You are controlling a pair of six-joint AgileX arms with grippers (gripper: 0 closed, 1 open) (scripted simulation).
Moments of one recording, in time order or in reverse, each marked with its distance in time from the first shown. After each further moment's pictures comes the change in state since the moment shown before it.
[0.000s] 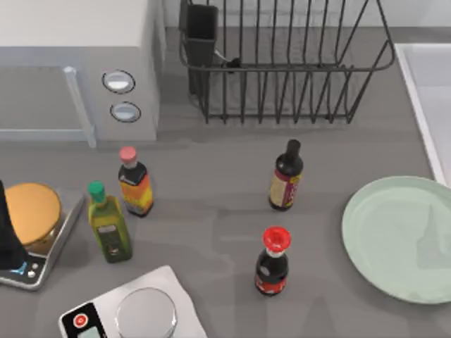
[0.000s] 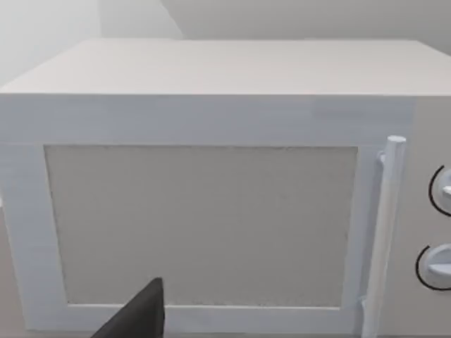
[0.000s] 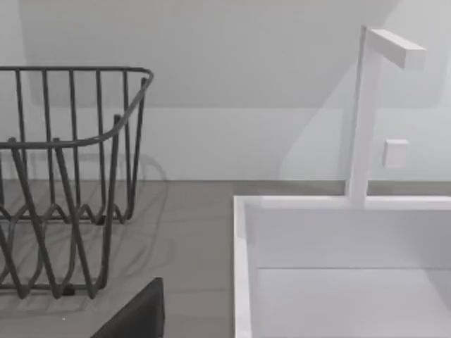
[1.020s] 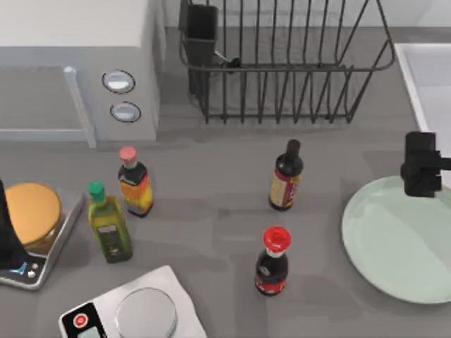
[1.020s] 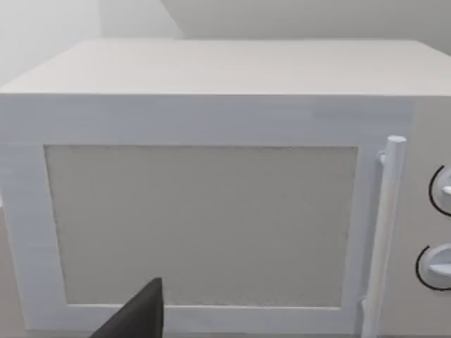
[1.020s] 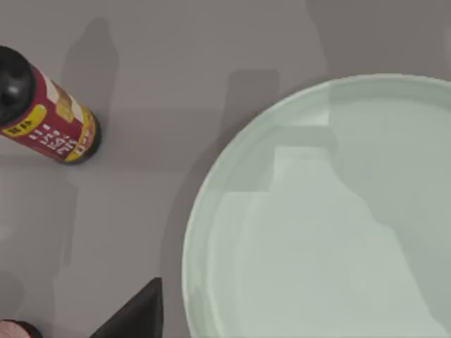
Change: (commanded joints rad) left arm 0.000 0.000 0.000 0.000 0.000 0.000; right arm 0.326 1.164 0.885 -0.702 0.000 0.335
